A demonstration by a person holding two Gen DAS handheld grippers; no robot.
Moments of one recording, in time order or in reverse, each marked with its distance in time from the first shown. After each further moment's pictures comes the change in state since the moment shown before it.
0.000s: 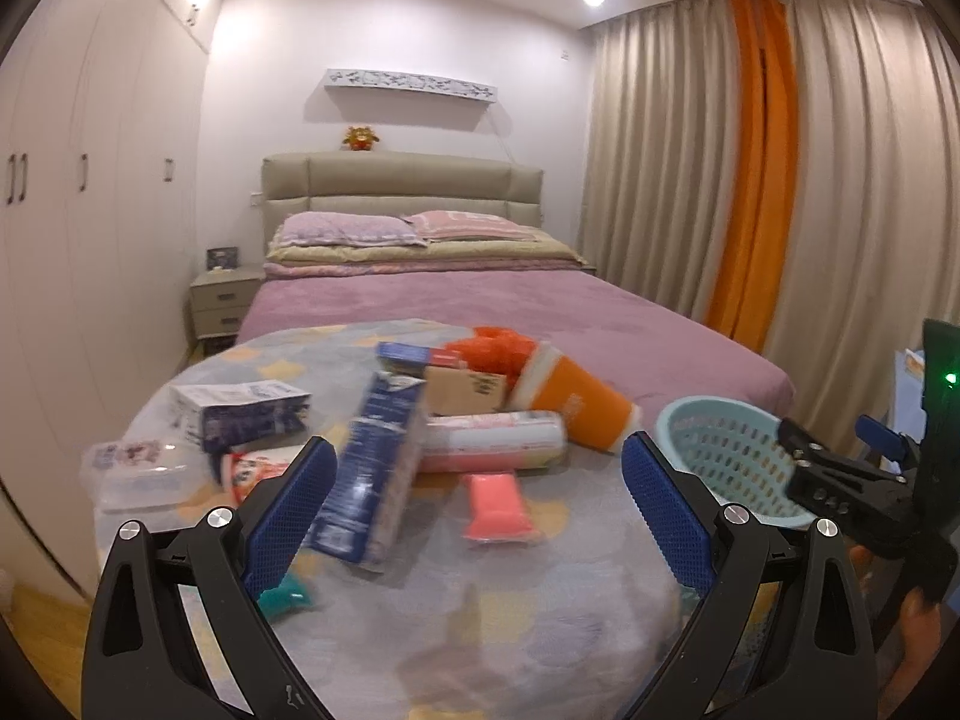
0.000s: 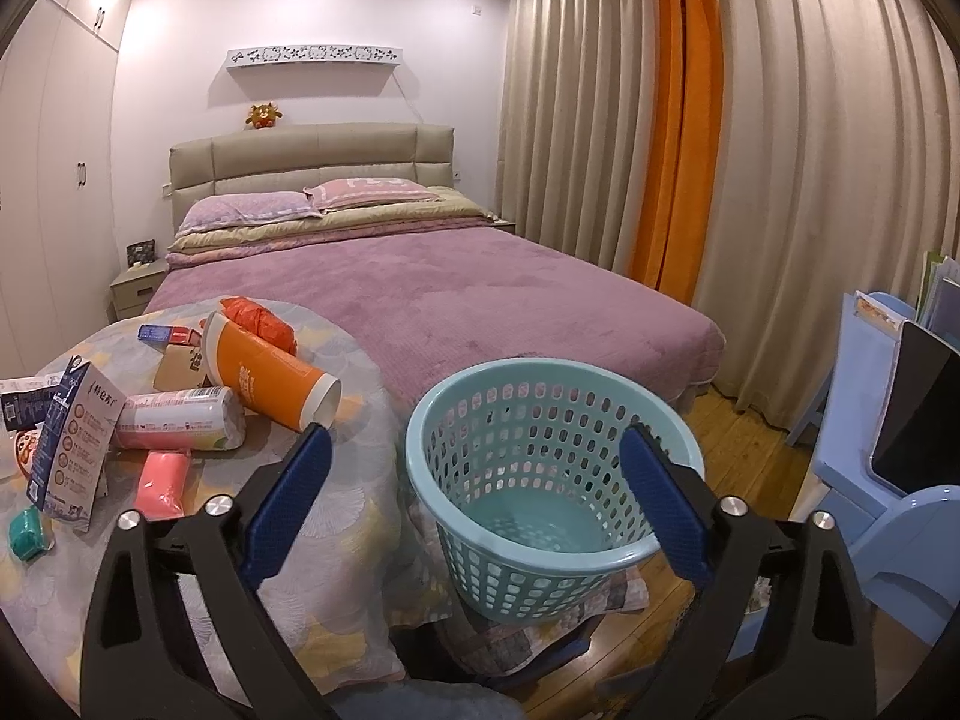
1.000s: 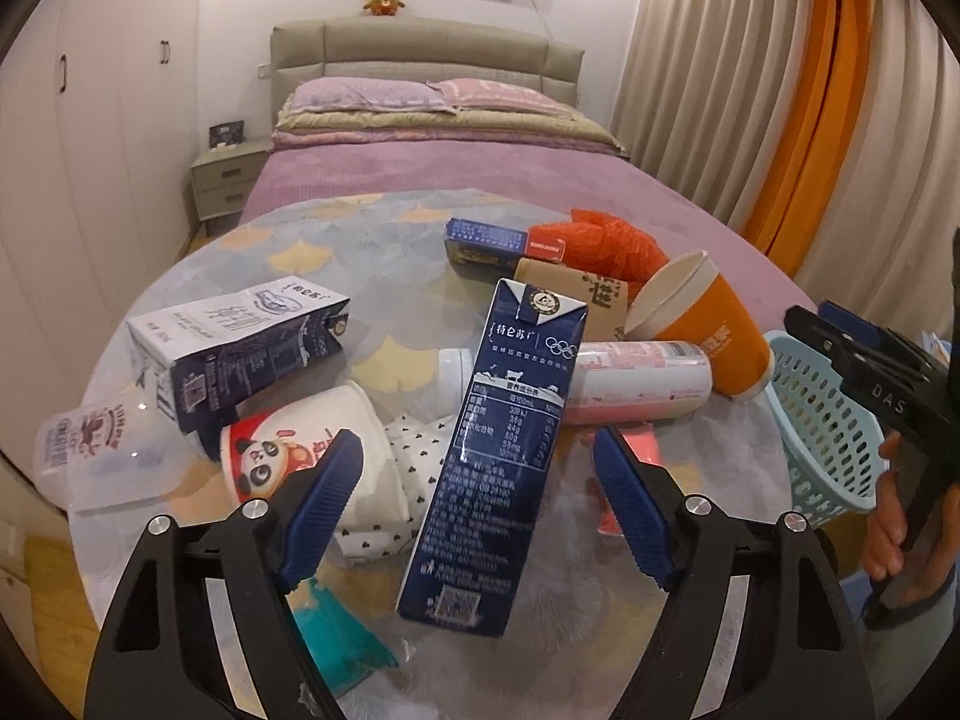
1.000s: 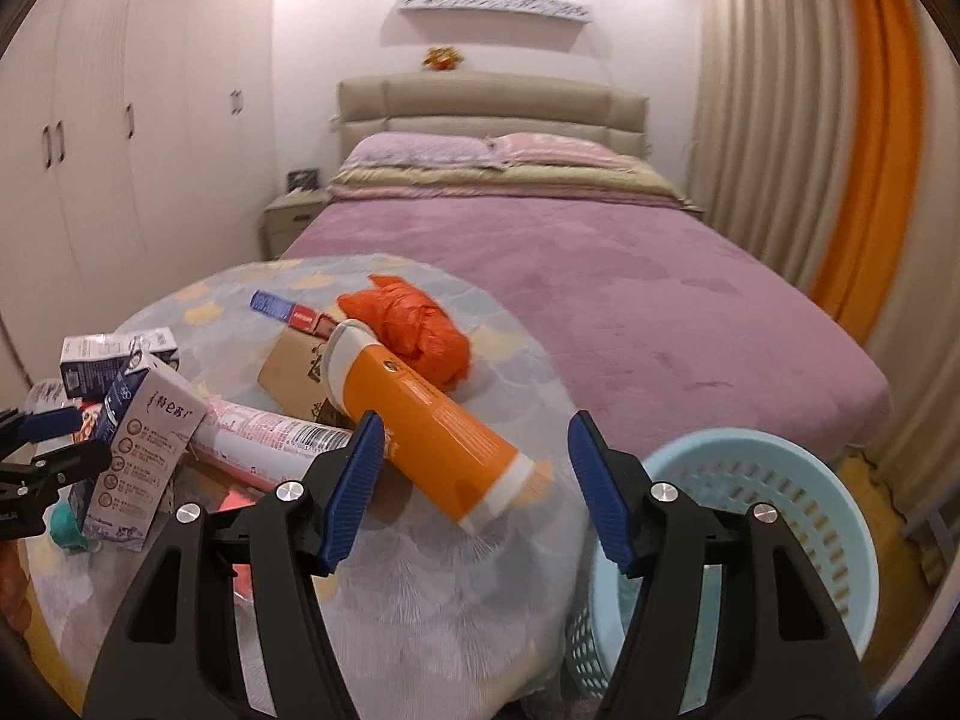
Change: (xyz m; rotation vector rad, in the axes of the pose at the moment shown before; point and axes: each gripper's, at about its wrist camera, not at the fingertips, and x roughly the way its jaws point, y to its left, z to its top) left arm 0.112 0.077 0.002 -0.071 0.348 0.001; right arm 0.109 0.080 0.053 -0.238 0.123 0.434
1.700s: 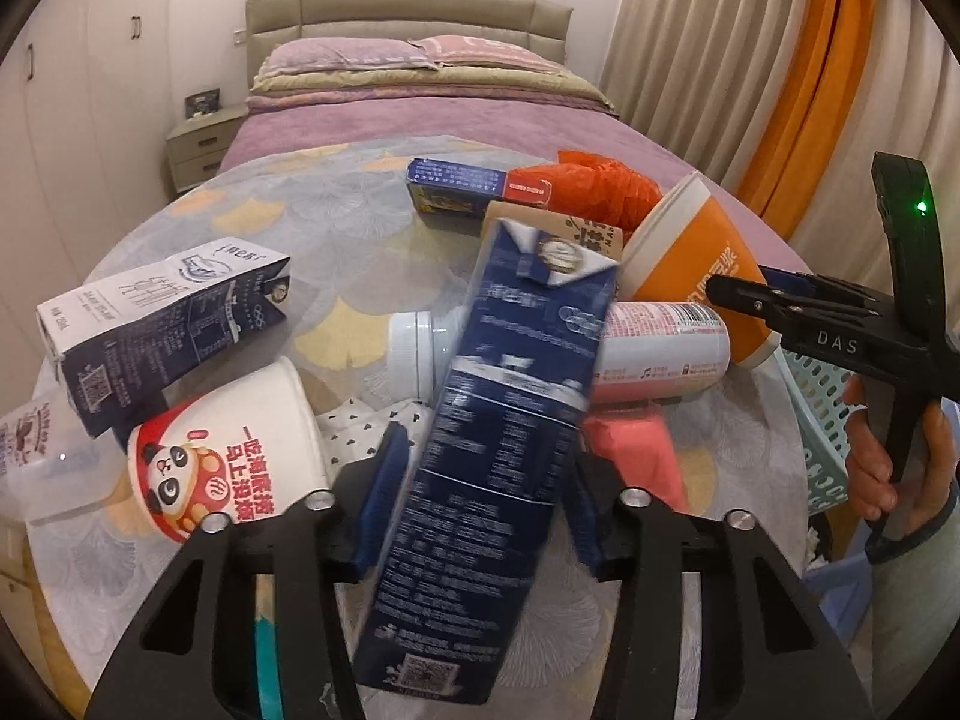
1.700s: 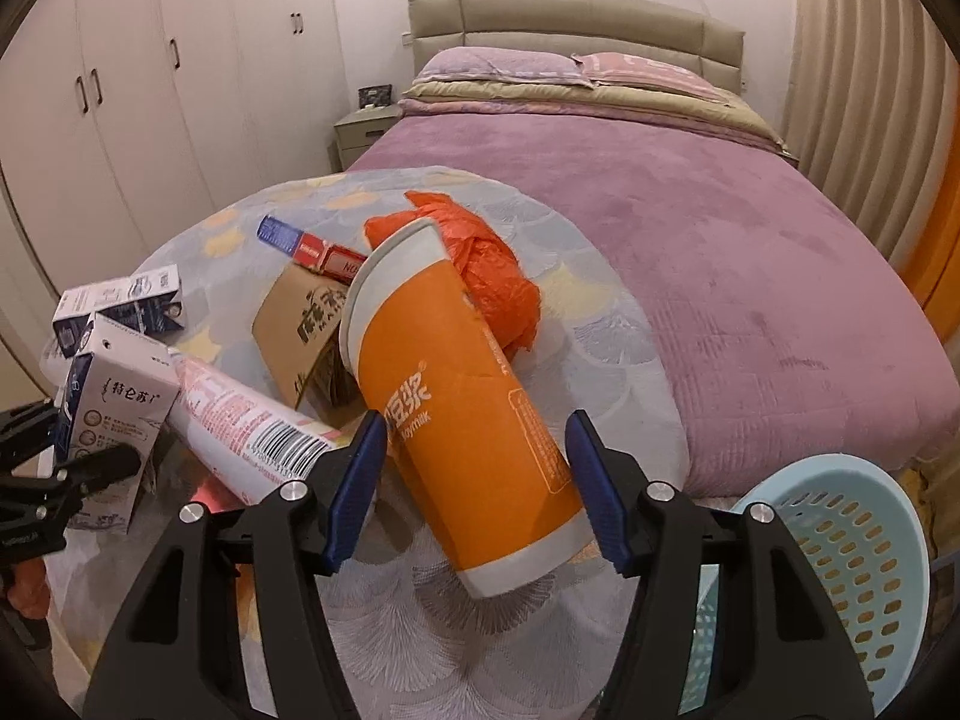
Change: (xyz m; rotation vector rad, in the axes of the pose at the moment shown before) left arm 0.038 -0.010 0.001 0.013 0.103 -0.030; right arm 0.081 -0.005 0.008 -0.068 0.194 0.190
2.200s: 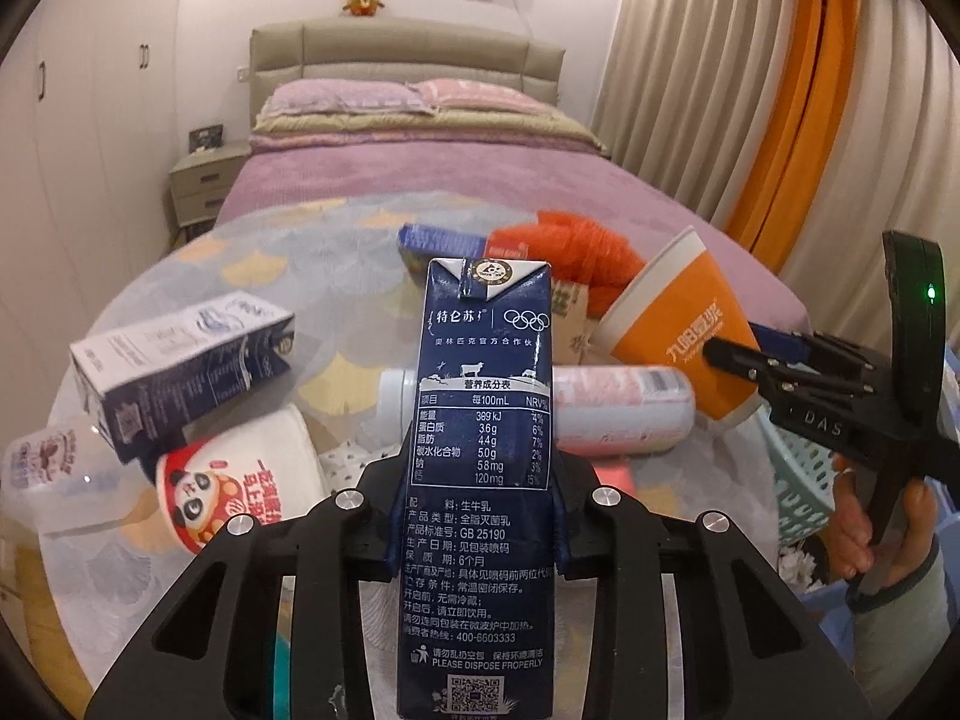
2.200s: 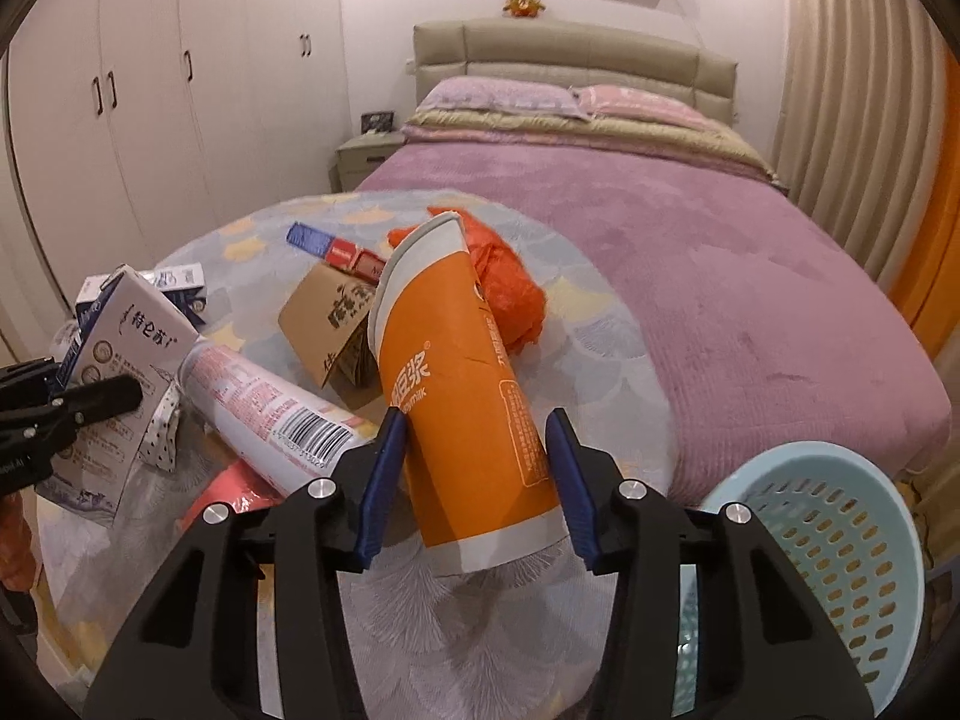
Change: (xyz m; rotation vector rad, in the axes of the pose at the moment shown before) left arm -0.033 -0.013 0.006 0.005 -0.122 -0.010; right arm -0.036 0.010 -0.020 0.005 -0.102 -0.034
